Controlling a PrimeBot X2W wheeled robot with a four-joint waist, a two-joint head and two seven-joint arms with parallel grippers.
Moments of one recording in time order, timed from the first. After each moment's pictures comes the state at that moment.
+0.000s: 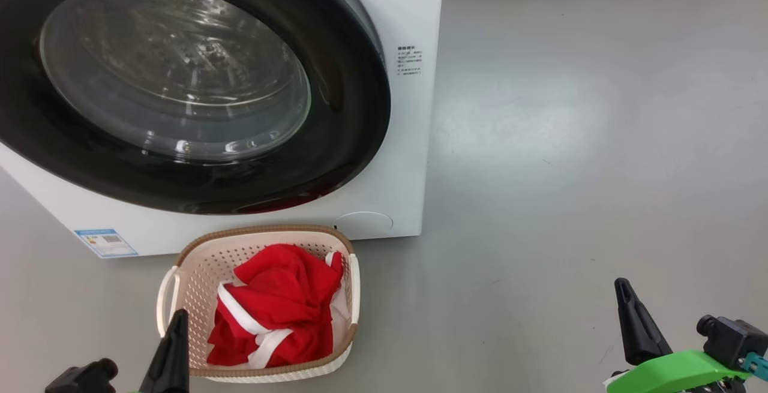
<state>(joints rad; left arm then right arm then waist) -0.04 0.09 0.03 0.32 -0.54 -0.12 -0.19 0.02 -0.03 -0.05 0.32 0.58 0.13 -0.19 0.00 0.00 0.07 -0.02</state>
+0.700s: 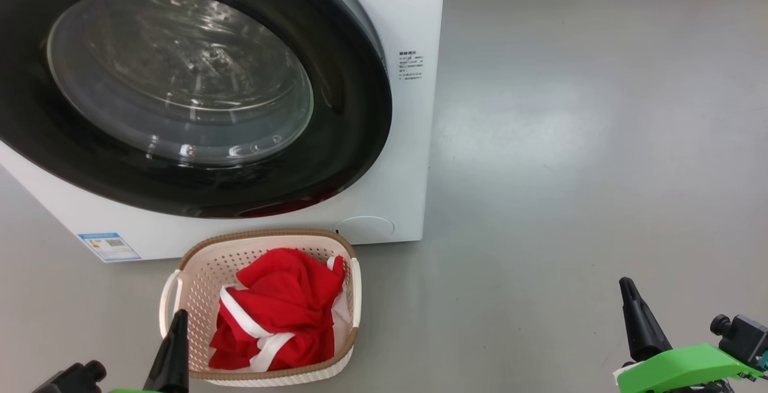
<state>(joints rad) -0.04 0.08 0.04 0.32 -0.77 -0.12 -0.12 0.02 -0.04 -0.06 0.31 0.81 0.13 -0.14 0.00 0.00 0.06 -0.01</state>
